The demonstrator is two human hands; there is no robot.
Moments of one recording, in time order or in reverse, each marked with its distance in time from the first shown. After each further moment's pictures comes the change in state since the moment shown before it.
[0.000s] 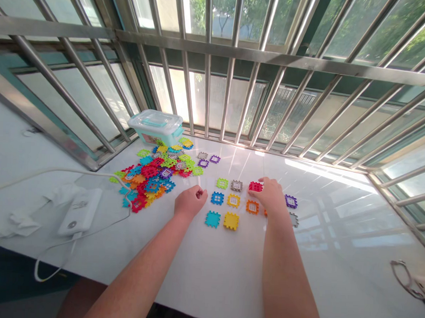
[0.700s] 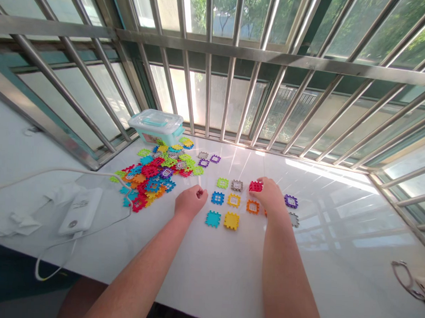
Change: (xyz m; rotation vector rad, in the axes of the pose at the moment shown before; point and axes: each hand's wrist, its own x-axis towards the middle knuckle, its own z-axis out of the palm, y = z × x) left_hand 0.001 -0.001 0.001 0.013 -0.001 -0.005; right_hand 0.006 0.006 0.010 0.056 -0.002 -0.063
